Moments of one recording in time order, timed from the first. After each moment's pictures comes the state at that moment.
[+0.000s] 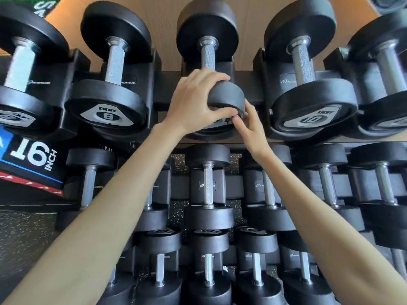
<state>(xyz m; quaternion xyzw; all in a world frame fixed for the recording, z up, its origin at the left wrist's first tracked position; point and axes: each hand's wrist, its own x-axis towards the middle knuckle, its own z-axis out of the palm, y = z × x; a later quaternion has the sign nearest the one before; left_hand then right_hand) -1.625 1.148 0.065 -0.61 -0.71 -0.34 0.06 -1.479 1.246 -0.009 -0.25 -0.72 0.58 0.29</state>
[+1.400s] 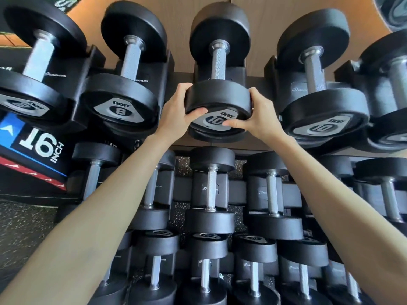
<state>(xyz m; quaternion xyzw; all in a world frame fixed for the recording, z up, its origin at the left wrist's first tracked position) -1.660 1.114 0.024 -0.48 -0.75 -0.45 -0.05 -1.497 1.265 0.039 -0.20 -0.89 0.34 0.24</state>
